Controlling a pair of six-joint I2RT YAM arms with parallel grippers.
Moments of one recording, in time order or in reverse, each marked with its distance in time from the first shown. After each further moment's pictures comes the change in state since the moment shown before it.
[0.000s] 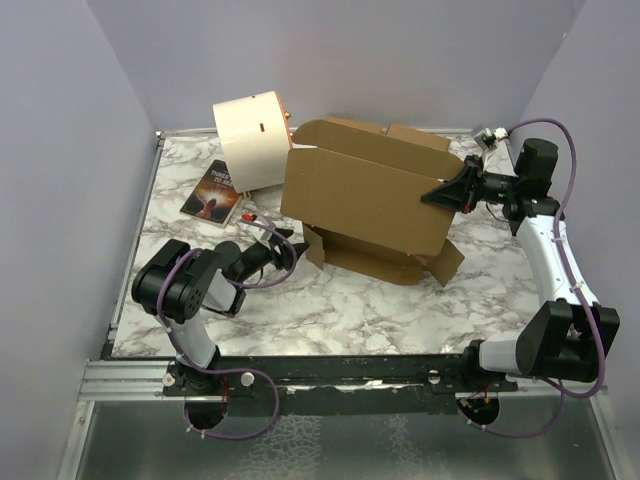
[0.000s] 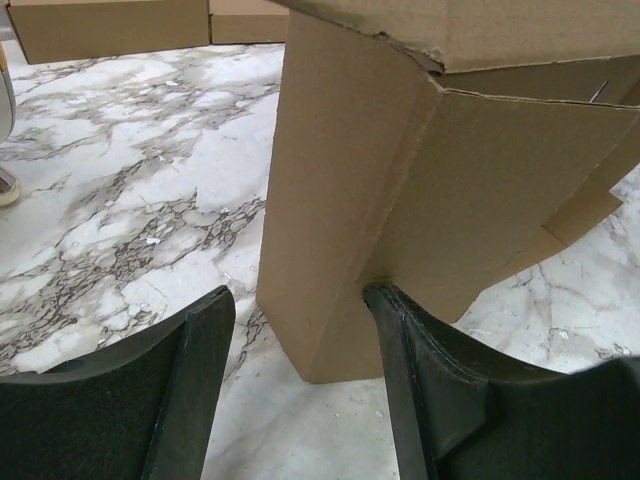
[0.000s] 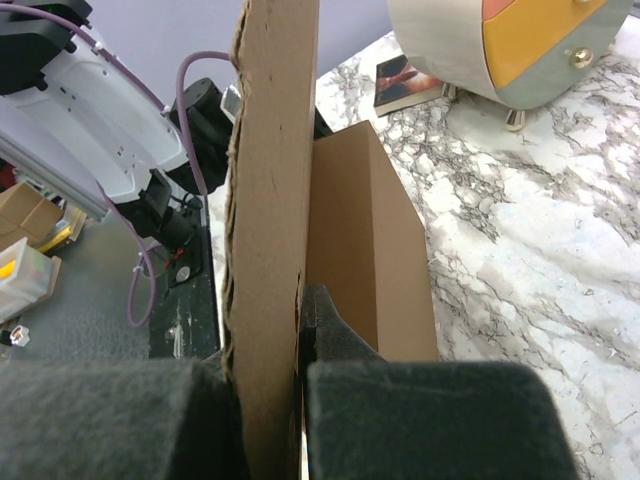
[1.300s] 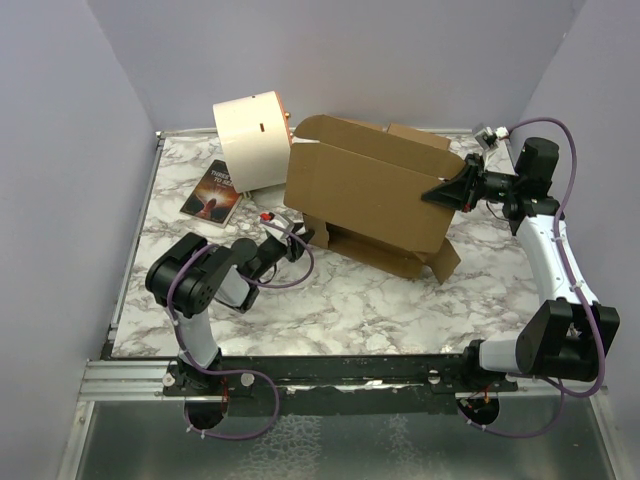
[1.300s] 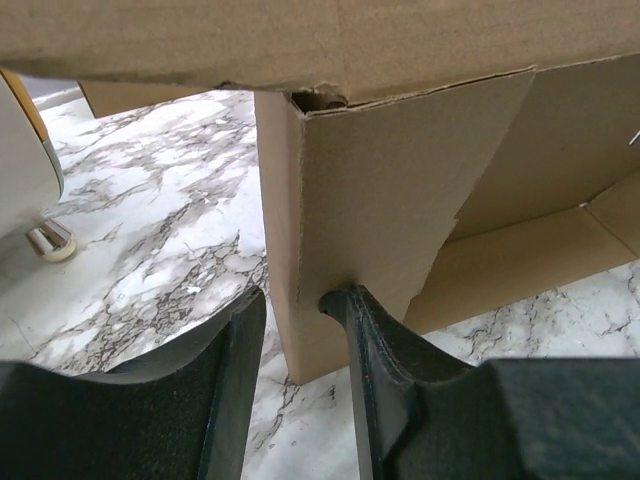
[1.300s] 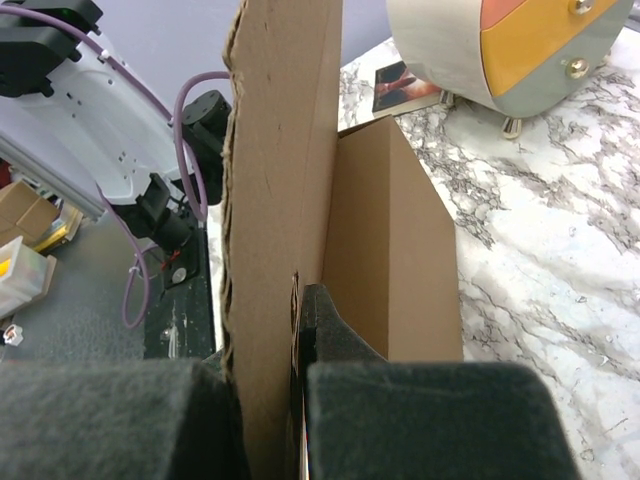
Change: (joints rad) left arm -0.126 0.072 0.087 0.002 -0.242 0.175; right arm -0.001 0.005 0.000 0.031 -0.007 0.010
